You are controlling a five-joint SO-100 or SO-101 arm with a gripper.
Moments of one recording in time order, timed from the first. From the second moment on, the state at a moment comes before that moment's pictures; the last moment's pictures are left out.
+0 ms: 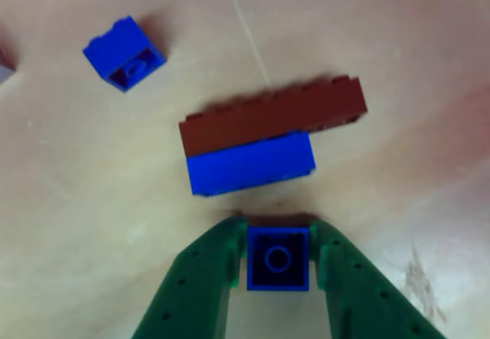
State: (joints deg) arm 14.4 91.0 130.6 16.4 -80.9
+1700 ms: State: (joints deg) arm 10.6 83.1 97.5 60.4 -25.0
